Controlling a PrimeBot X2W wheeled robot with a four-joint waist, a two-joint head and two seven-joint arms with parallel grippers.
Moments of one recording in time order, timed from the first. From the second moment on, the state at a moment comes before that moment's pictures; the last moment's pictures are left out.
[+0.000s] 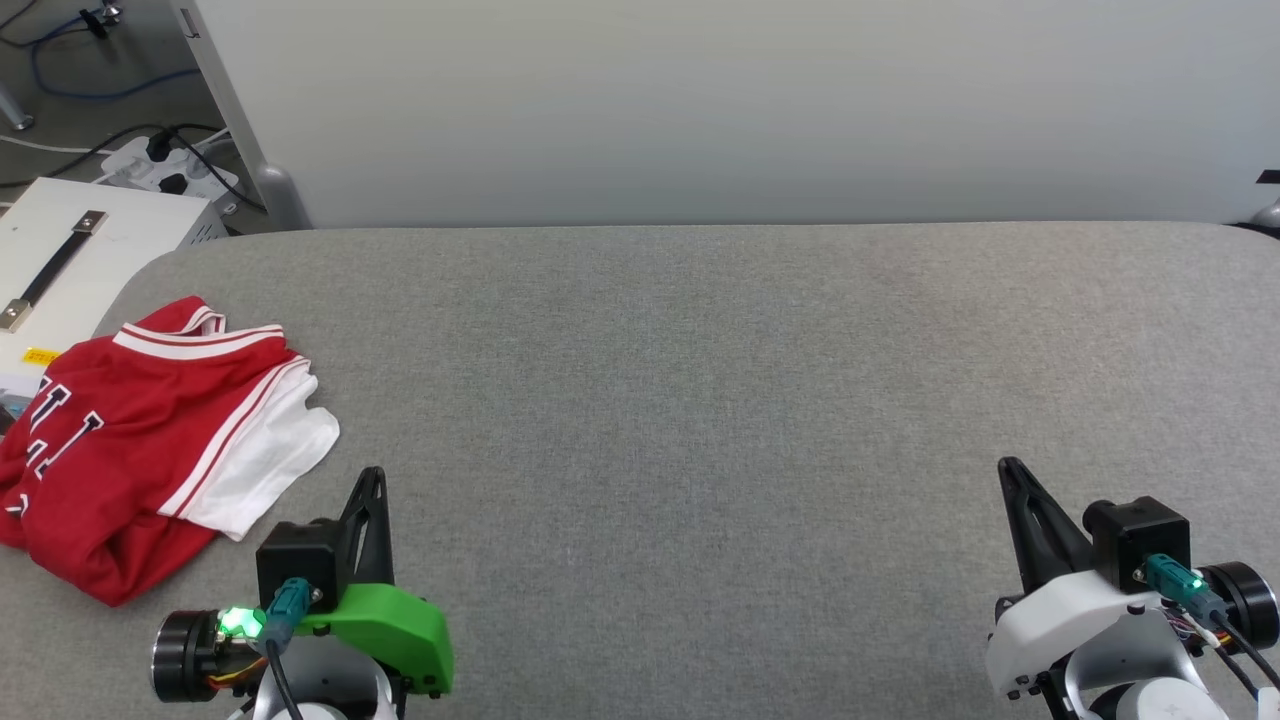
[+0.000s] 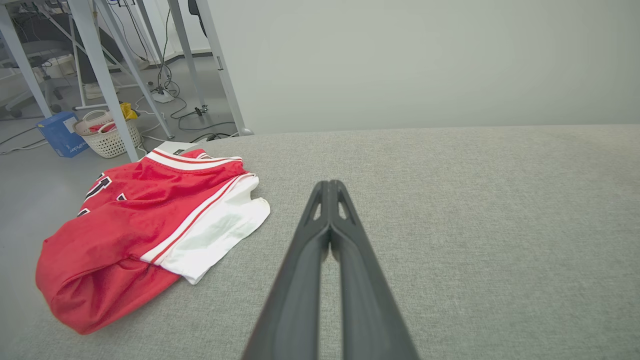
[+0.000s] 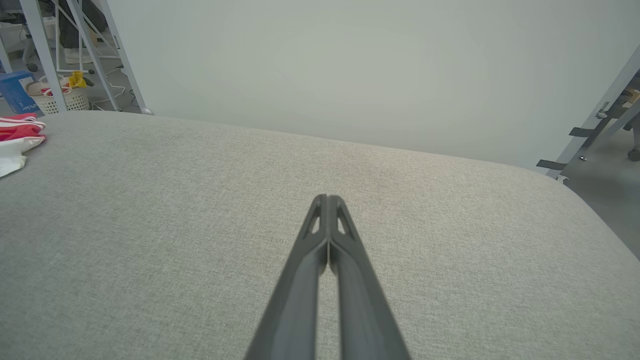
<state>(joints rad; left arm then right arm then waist) 0.02 0.05 0.00 0.00 -0.01 0.00 0.00 0.02 -0.05 0.00 0.00 0.01 0.13 0.00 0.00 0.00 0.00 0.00</state>
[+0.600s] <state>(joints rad) 0.02 0.05 0.00 0.00 -0.01 0.00 -0.01 0.02 -0.05 0.00 0.00 0.02 0.13 -0.01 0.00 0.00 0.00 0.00</state>
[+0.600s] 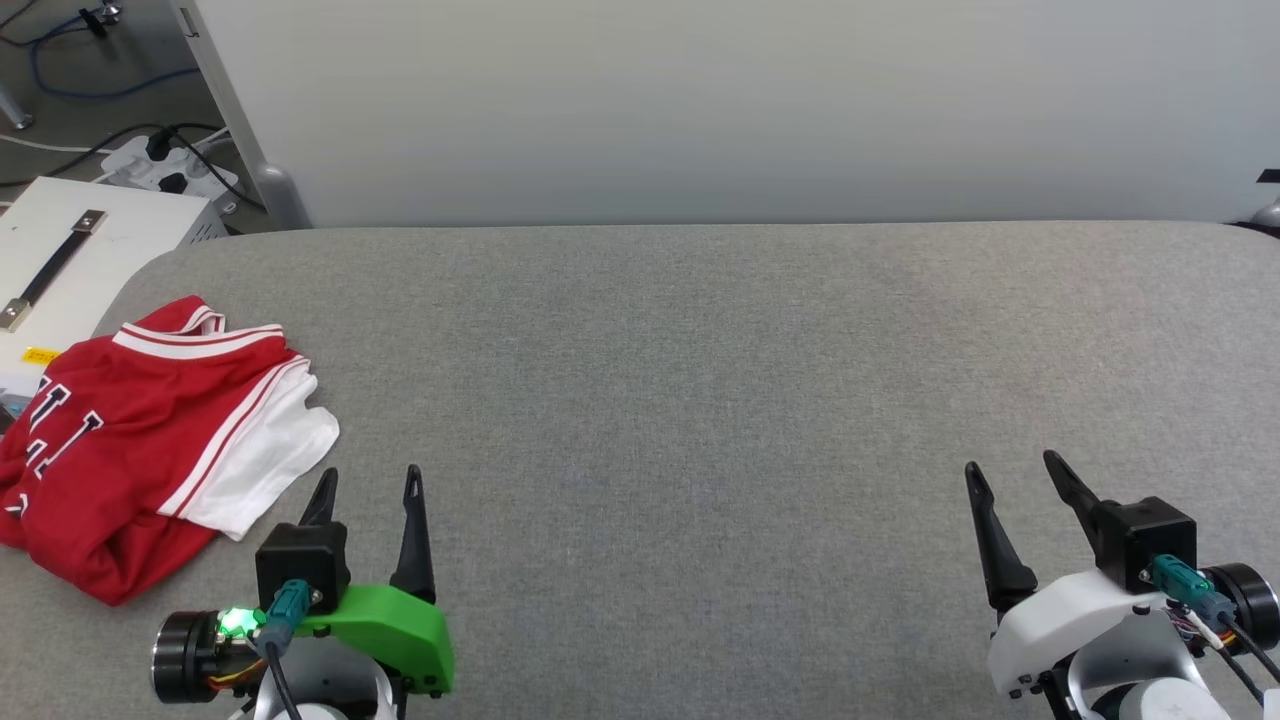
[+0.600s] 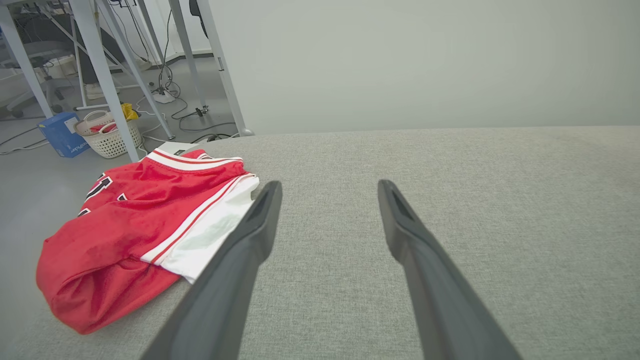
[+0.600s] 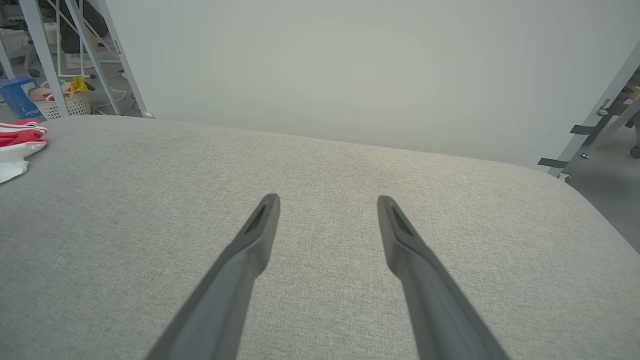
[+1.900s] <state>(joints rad) 0.02 0.05 -0.03 -0.01 -0.05 0.03 -0.09 0.04 -0.05 -0.02 -0.05 0.11 0.13 -0.09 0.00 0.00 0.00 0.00</state>
